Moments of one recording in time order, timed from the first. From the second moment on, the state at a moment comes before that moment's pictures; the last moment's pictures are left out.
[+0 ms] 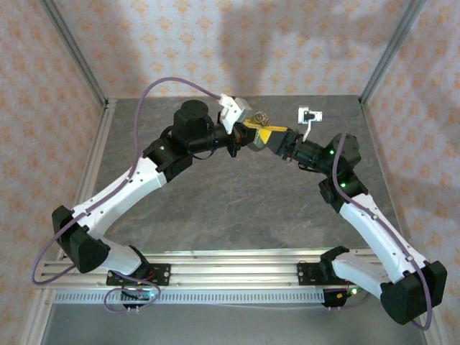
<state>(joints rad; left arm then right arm) -0.68 1.43 1.45 -0.19 0.40 -0.05 0.40 0.99 0.88 0.32 -0.72 0.82</state>
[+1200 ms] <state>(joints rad) -0.69 1.43 1.45 -0.18 0.40 -0.04 0.40 0.97 0.88 0.23 -0.66 0.80</state>
